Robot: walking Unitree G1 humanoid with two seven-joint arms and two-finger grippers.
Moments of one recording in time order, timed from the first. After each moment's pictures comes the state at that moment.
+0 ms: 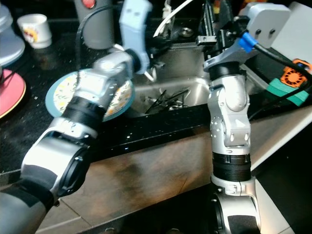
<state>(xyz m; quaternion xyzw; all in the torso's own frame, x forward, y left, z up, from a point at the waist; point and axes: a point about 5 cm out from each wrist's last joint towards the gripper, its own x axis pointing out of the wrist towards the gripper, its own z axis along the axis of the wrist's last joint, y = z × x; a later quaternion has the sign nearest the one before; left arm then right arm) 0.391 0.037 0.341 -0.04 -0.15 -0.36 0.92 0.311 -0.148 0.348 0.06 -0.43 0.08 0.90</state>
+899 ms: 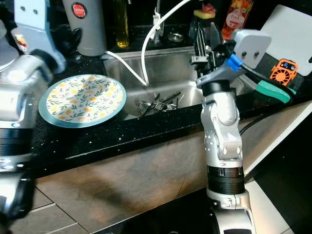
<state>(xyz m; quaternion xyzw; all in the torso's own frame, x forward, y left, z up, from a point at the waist) 0.356 0.229 0.325 0.16 -0.11 0.02 0.98 0.314 -0.140 0.311 0.08 -0.37 0.08 0.92</state>
